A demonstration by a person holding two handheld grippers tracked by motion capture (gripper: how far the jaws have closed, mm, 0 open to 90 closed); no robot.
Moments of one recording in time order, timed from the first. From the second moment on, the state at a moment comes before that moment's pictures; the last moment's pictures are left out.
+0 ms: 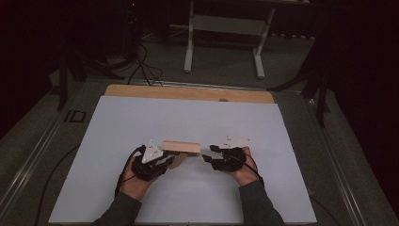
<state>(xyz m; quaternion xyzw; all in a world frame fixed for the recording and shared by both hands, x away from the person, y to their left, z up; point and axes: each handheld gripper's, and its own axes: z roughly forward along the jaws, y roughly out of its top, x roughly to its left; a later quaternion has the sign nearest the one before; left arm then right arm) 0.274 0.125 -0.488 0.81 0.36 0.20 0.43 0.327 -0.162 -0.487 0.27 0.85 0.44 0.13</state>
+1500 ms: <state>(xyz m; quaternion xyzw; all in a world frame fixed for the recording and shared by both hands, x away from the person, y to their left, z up) 0.284 0.119 -0.489 0.80 0.37 0.20 0.43 0.358 -0.136 -0.478 0.31 0.80 0.50 0.11</state>
